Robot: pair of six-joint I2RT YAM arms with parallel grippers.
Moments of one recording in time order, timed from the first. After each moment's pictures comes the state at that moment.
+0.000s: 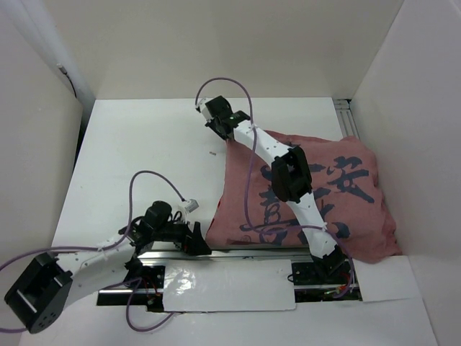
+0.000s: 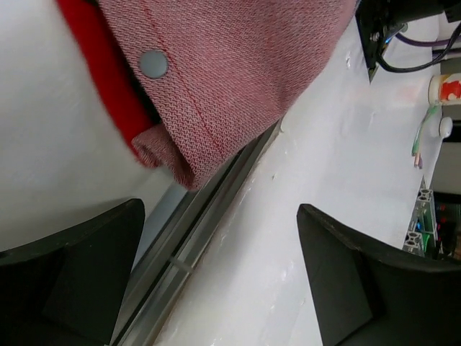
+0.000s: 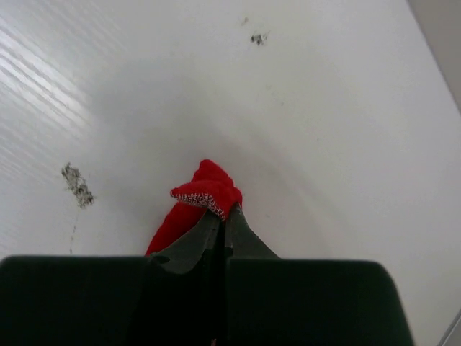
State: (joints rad) left arm -0.60 0.85 0.13 0.05 0.66 -0.53; right arm 0.62 2.44 2.26 -0.64 0.26 -0.38
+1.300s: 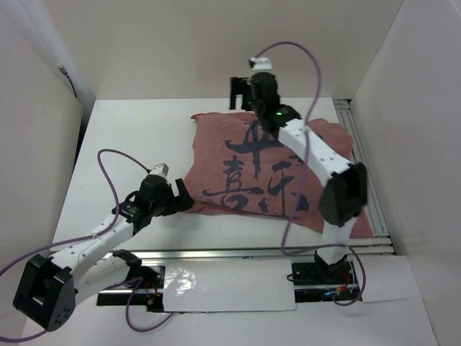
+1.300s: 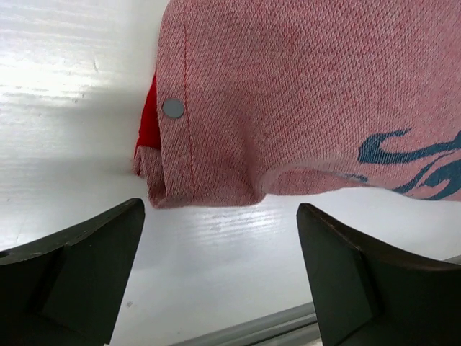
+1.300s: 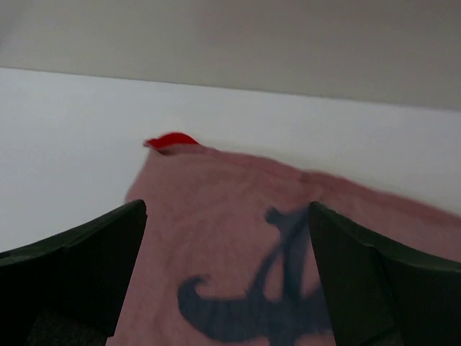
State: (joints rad) left arm -0.46 0.96 0.48 -0.29 -0.03 -0.69; right arm 0.54 1.99 1.89 -0.17 0.24 0.16
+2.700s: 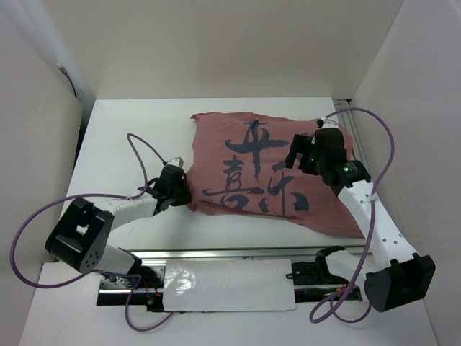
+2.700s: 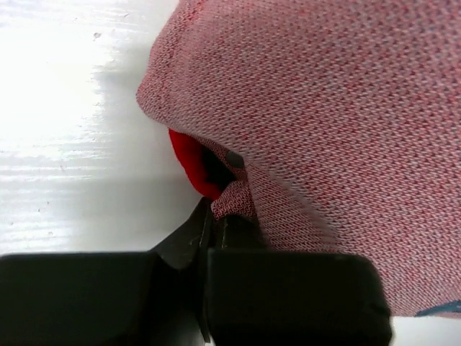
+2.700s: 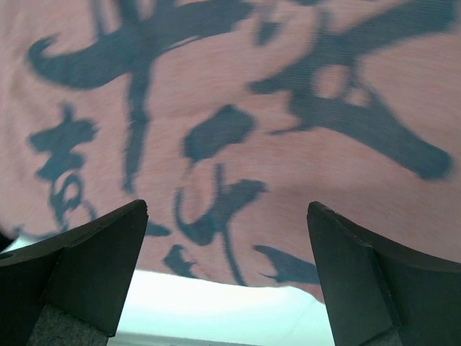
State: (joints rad) left arm -0.45 1.42 0.58 -0.03 -0.08 -0.63; right arm 0.25 1.08 1.04 -0.63 0.07 0.41
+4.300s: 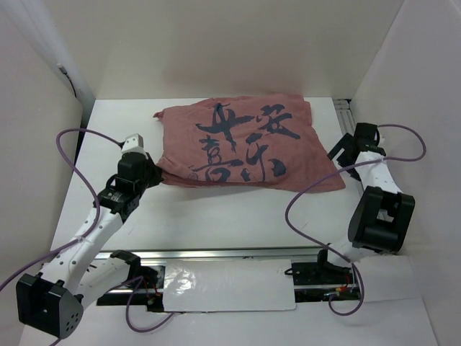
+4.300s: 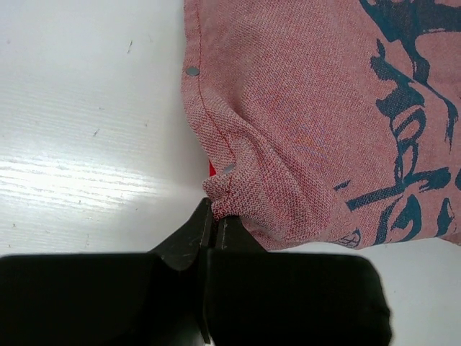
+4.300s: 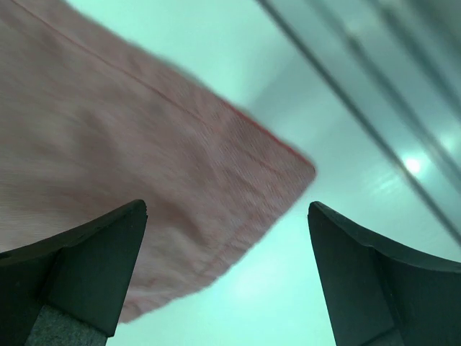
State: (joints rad) left arm -0.28 0.92 0.72 -0.32 -0.23 -0.53; right arm -0.29 1.49 1.07 -0.47 0.13 0.47
